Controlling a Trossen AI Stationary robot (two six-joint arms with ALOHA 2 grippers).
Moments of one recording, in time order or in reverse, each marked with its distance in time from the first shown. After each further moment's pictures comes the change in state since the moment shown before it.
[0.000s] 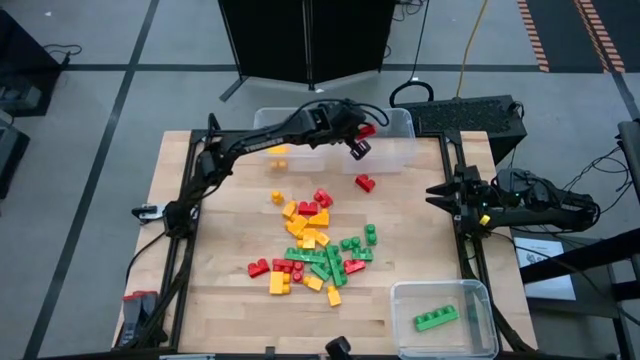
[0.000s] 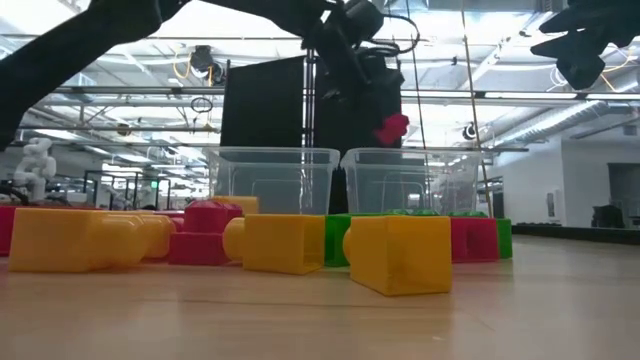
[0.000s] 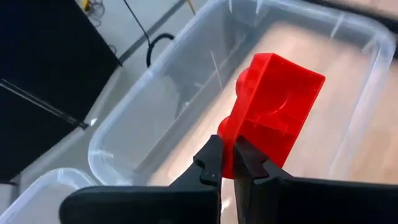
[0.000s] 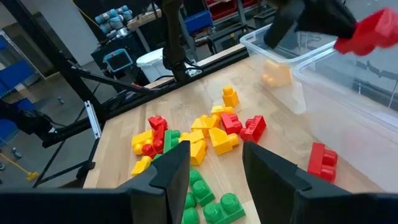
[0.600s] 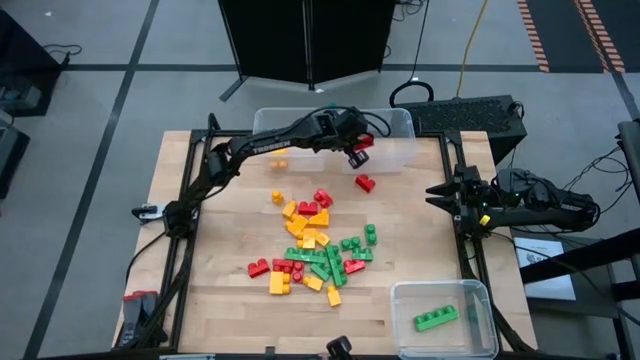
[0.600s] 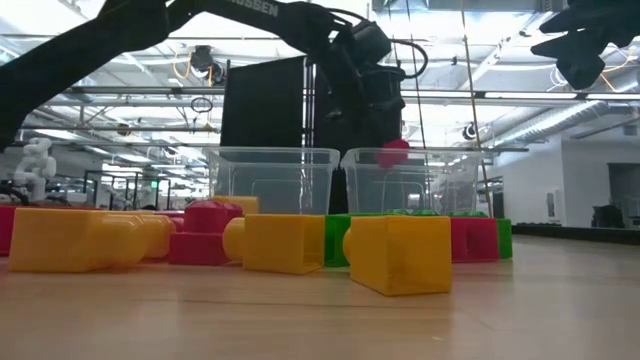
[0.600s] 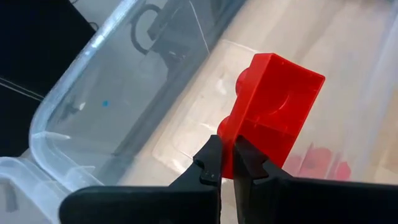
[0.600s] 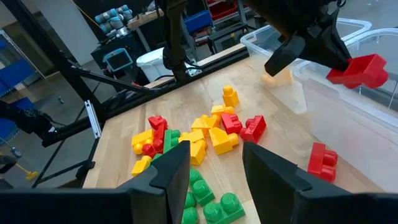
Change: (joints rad) left arm 0.002 0.054 -0.004 -0.046 0.059 0.016; right arm 0.000 0.000 0.000 0.000 -0.001 0.000
